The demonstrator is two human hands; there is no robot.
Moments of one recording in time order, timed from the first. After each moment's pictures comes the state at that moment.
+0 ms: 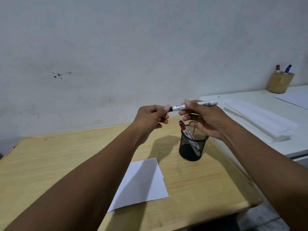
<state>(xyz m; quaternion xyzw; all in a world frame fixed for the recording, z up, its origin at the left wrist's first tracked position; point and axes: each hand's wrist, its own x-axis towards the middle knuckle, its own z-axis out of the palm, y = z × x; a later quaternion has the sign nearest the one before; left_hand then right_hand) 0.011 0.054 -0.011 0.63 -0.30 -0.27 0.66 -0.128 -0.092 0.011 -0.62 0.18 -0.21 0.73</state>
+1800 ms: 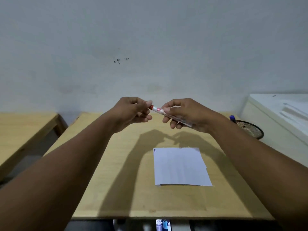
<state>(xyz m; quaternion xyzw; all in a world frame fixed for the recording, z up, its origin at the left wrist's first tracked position) 0.088 0.235 0.000 0.68 -0.23 -0.24 0.65 -0.024 0.035 0.003 -0.79 0.07 0.00 0.62</state>
